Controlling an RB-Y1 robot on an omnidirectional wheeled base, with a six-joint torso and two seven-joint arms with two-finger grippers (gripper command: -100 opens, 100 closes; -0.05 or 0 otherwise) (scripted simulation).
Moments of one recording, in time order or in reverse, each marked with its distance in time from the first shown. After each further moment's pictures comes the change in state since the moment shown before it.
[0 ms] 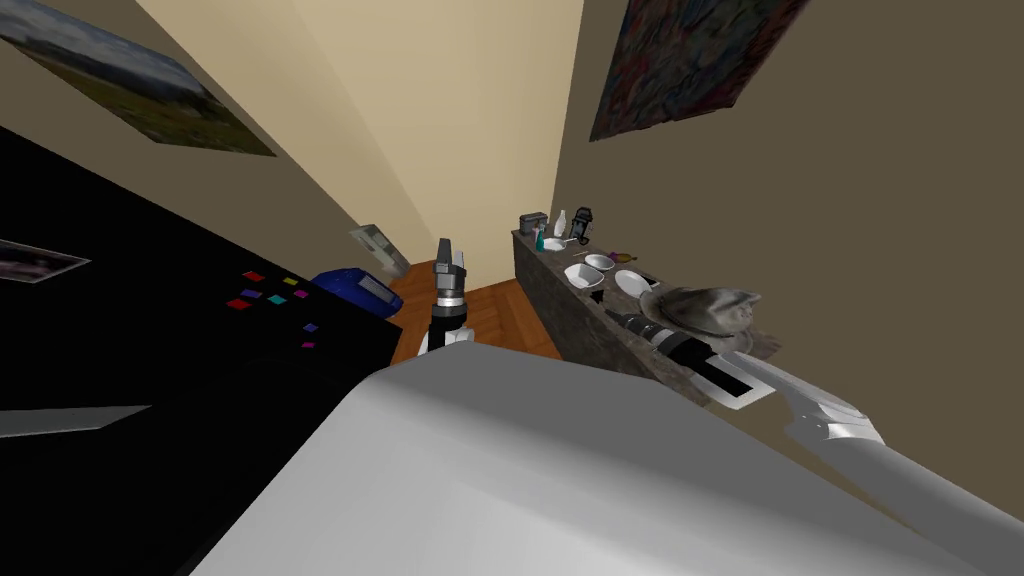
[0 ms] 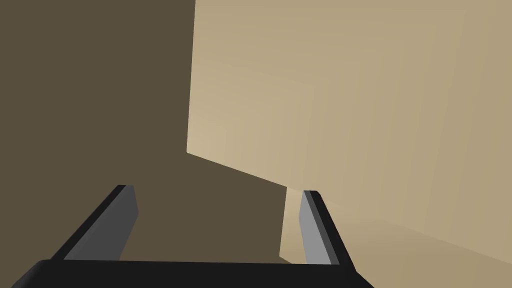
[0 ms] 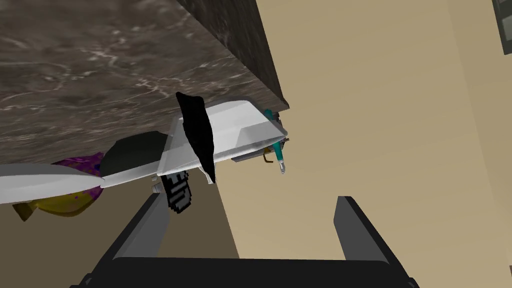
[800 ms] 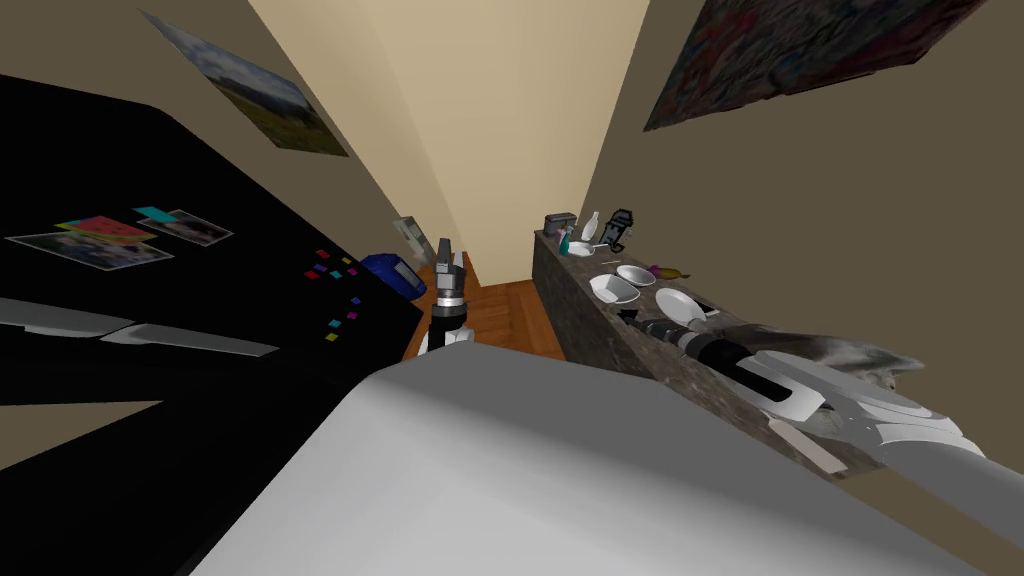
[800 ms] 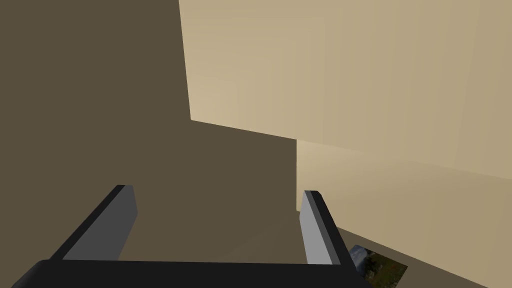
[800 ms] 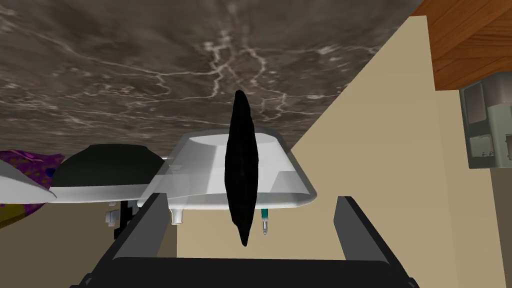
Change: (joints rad) left arm 0.000 0.000 0.000 0.000 0.000 0.000 0.000; right arm -0.058 -0.134 0.061 0.169 0.129 0.024 -0.021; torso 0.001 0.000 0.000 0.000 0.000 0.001
